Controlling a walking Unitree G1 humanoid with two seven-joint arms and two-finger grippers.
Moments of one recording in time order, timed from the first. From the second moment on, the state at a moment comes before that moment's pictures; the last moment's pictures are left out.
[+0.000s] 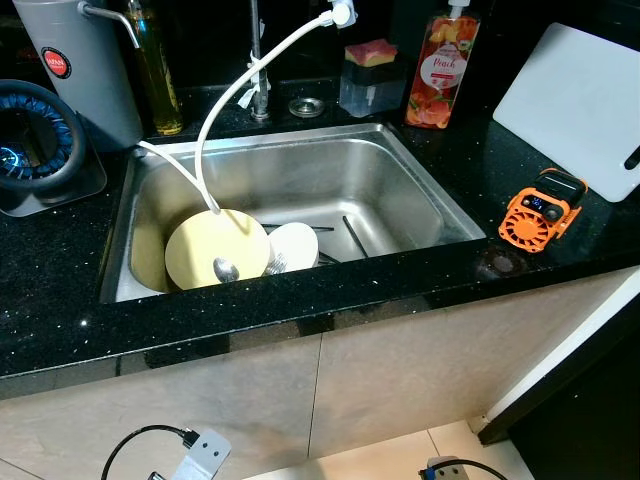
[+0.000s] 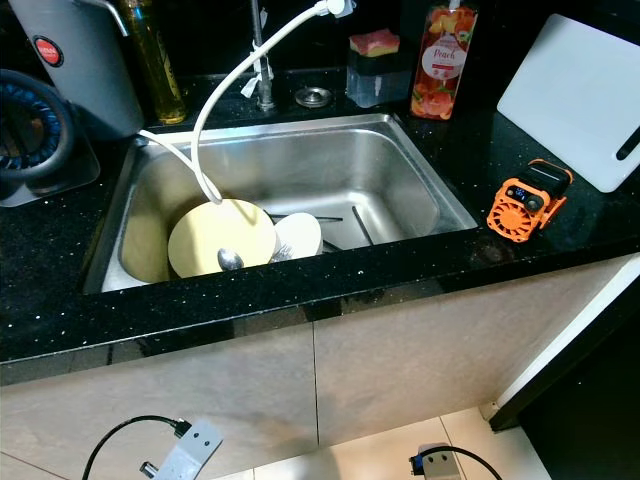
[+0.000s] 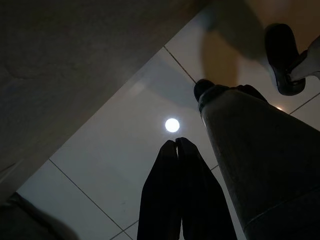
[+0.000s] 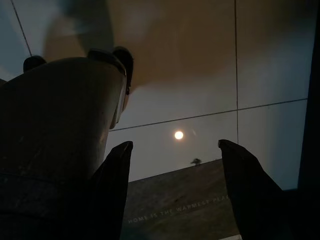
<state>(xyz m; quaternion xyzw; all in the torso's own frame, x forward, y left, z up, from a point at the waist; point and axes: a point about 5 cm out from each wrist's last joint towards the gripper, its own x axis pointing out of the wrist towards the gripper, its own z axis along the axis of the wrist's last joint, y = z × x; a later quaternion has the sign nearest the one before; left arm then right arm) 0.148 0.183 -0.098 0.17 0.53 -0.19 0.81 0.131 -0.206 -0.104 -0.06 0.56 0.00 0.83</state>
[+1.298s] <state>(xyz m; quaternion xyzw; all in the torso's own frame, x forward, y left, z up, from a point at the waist) 0.147 0.185 -0.099 0.16 0.53 -0.18 0.81 0.128 -0.205 -0.105 -0.07 0.56 0.01 0.82</state>
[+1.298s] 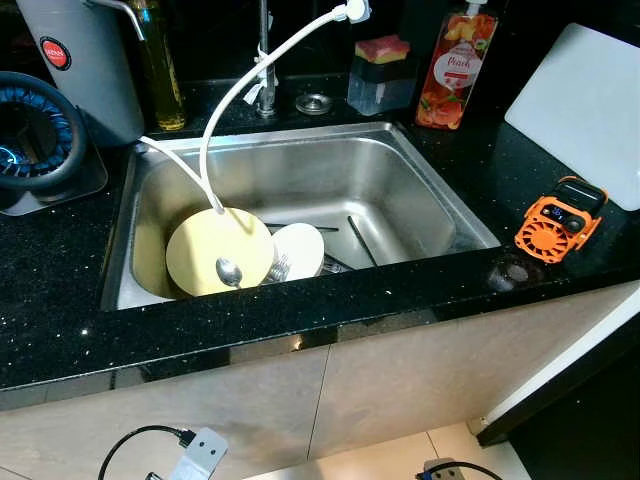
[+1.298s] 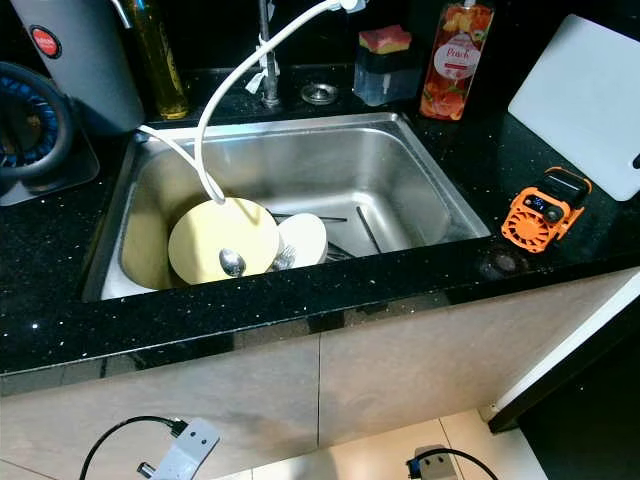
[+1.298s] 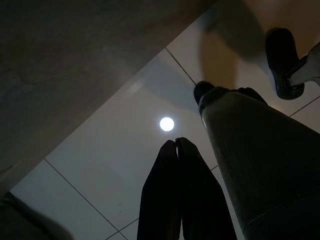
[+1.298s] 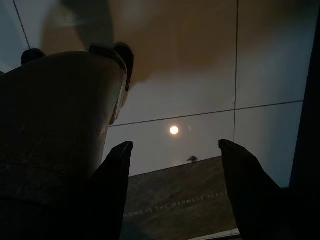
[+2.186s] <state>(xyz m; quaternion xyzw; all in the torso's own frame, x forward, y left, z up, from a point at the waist) 0.146 0.185 -0.099 0.16 0.53 -0.18 0.81 0.128 -0.205 -0.105 -0.08 0.56 0.01 0.82</state>
